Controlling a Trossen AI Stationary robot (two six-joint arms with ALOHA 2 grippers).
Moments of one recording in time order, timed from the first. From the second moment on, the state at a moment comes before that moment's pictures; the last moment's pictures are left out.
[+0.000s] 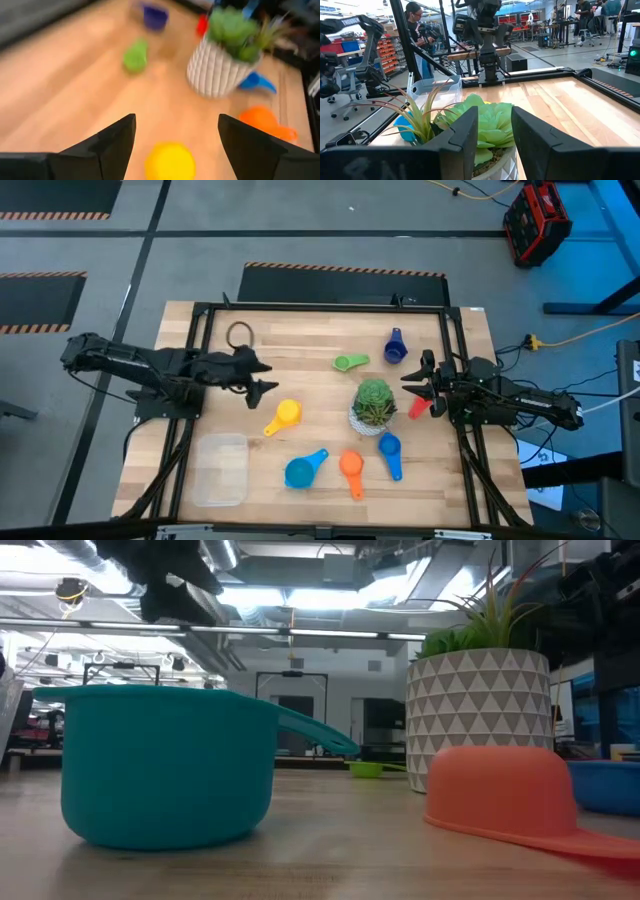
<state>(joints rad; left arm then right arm) -0.11 0.91 0.73 -0.39 -0.31 -0.56 -0.22 0.02 0.01 0.06 -0.27 0.15</state>
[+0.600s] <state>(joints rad) -0.12 1.27 0.90 -0.74 0.13 -1.07 -0.22 0.02 0.01 0.06 -0.27 0.15</state>
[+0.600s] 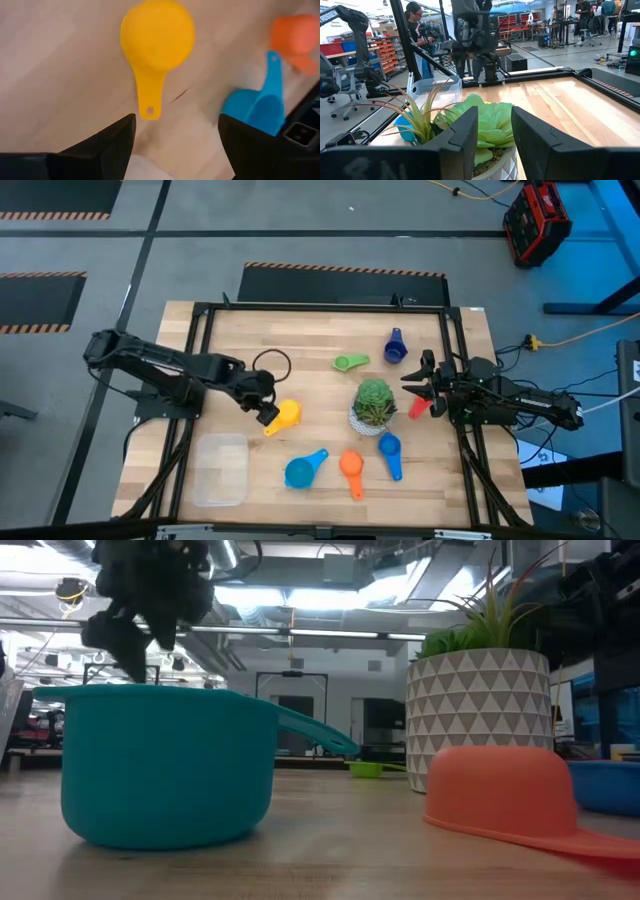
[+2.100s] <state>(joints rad) -0.28 1.65 0.90 -0.59 -0.04 -1.15 -0.22 0.02 0.01 0.06 -0.27 0.15</state>
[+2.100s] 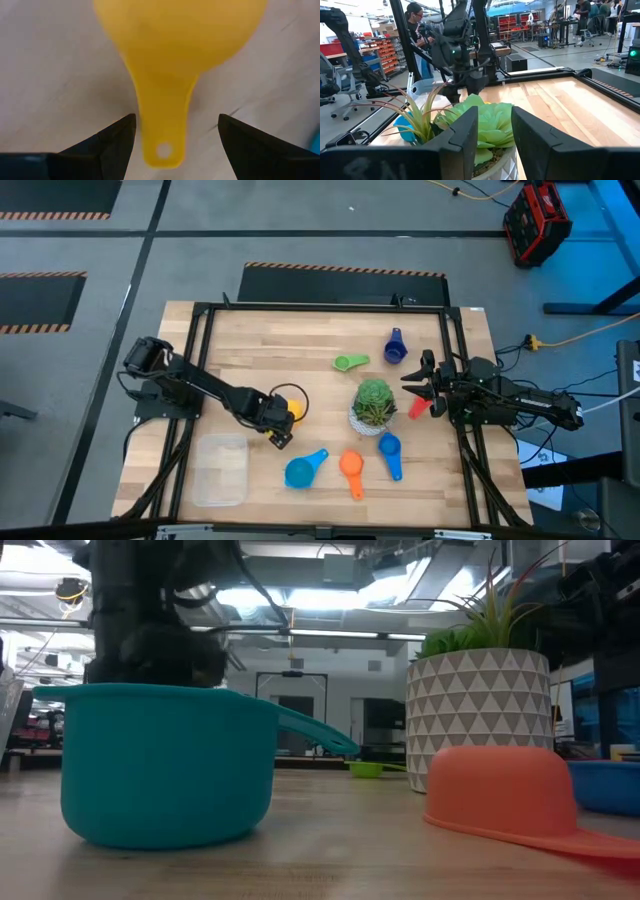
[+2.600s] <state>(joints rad) -0.30 1.68 0.90 -0.57 -0.04 -1.13 -0.22 0.03 0.01 0.06 -0.26 0.15</state>
